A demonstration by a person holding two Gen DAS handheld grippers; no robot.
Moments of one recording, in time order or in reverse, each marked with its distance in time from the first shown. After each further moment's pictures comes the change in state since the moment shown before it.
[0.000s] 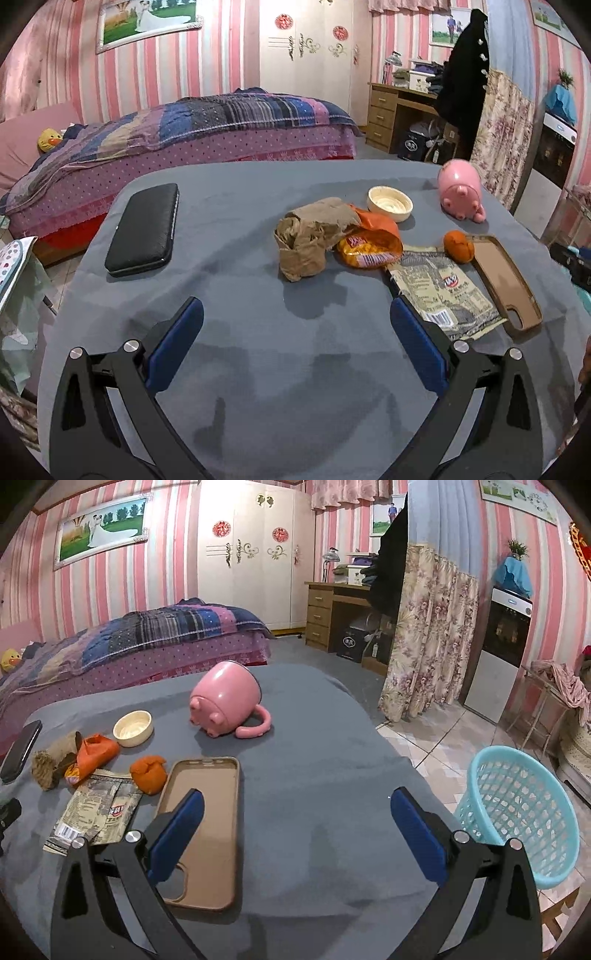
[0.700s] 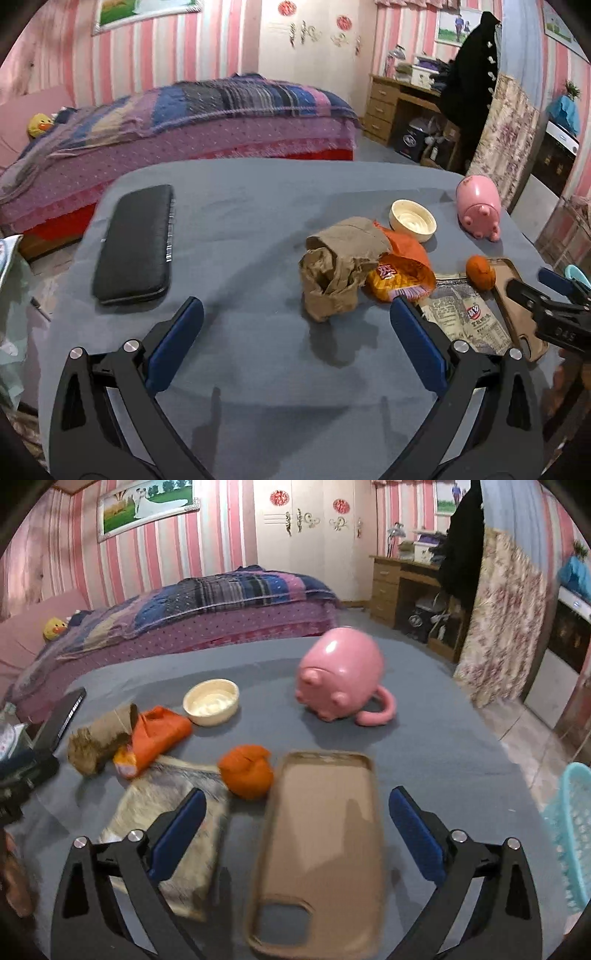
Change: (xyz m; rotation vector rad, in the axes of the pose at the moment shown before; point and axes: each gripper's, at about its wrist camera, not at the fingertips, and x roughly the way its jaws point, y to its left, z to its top) left arm 0.040 0.029 0.036 -0.037 0.057 -0.054; right arm 0.050 0.090 0.012 -0.091 0.134 0.234
